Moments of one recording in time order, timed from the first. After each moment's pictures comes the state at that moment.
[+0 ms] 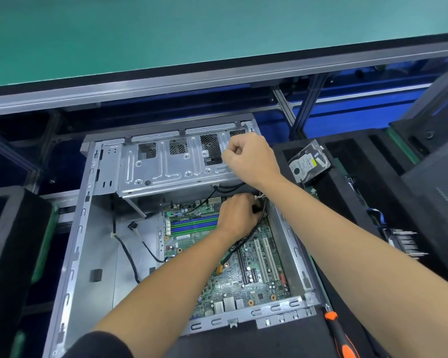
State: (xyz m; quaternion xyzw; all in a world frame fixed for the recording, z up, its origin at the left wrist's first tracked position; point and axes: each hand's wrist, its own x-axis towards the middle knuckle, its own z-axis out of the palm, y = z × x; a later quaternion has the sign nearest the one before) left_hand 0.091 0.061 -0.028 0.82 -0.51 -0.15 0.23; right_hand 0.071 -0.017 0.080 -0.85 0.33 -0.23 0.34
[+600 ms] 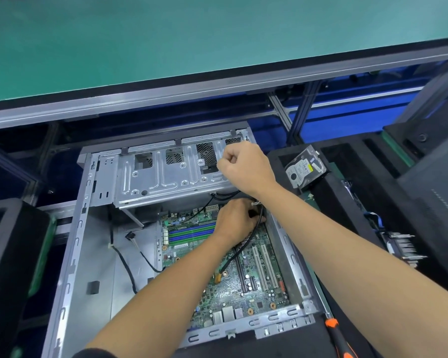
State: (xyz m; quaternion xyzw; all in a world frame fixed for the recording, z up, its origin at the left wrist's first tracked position) left_hand 0.095 0.061 -0.020 0.81 -0.49 -0.21 0.25; right_hand 0.071 -0.016 0.078 -0.85 0.34 -0.22 0.34
